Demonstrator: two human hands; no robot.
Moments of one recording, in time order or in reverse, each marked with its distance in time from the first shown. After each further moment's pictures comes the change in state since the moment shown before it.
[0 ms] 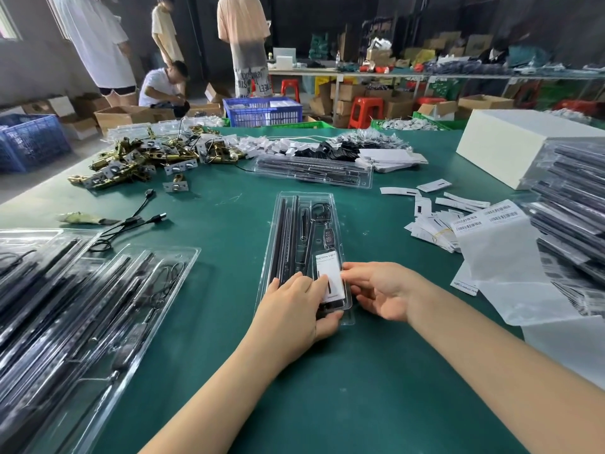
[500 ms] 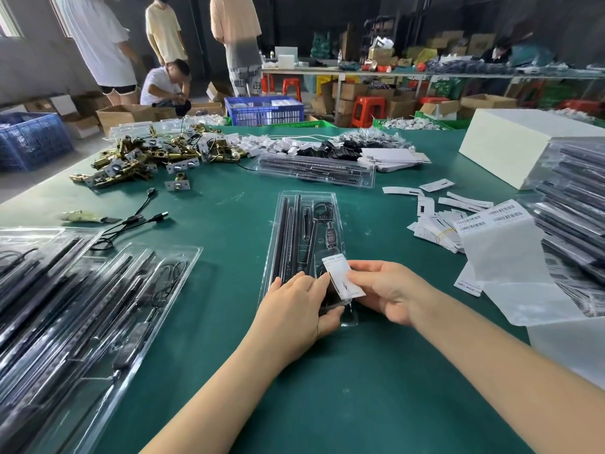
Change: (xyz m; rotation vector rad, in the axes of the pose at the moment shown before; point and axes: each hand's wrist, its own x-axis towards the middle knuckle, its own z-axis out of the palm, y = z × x) left_hand -0.002 0.001 -0.004 -0.016 -0.002 -0.007; right_hand 0.004 0.008 -0.002 0.130 -0.022 -0.147
